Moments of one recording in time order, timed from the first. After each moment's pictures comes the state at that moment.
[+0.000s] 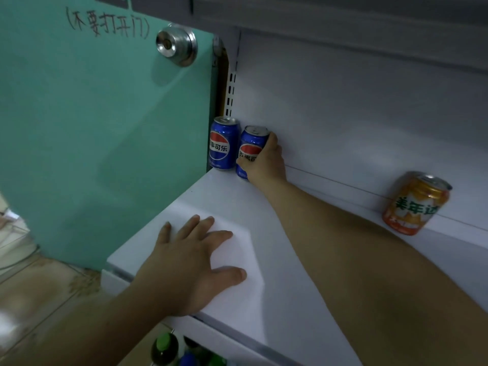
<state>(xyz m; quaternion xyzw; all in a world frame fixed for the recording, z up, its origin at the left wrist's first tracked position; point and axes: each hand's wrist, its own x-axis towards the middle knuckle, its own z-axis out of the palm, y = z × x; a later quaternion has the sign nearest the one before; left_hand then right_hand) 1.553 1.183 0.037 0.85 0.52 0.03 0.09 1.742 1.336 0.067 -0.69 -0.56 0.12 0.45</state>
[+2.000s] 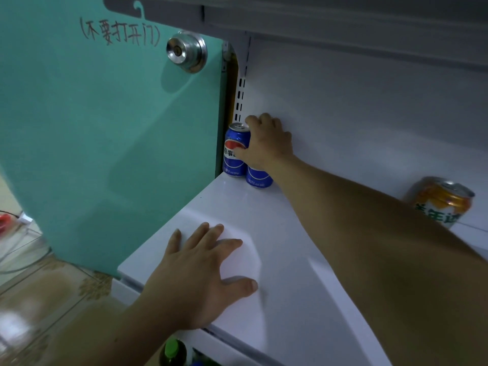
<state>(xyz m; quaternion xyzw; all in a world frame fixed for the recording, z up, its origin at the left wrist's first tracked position) 1.554 1.177 0.041 0.85 0.52 0.05 0.09 1.733 1.355 0.117 -0.66 -0.71 -0.16 0.19</state>
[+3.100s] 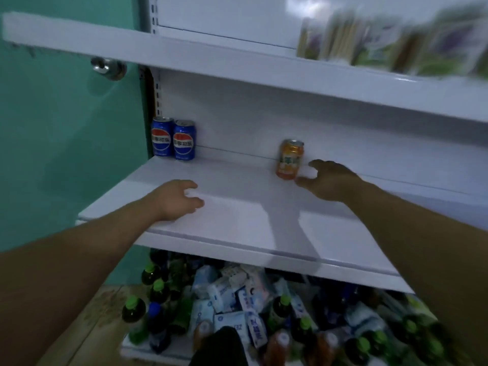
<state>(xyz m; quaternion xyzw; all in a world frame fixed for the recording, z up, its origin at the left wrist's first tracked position) 1.602 1.129 0.089 0.83 0.48 0.10 0.27 1.897 1.001 0.146 -0.86 -0.51 0.01 0.08</state>
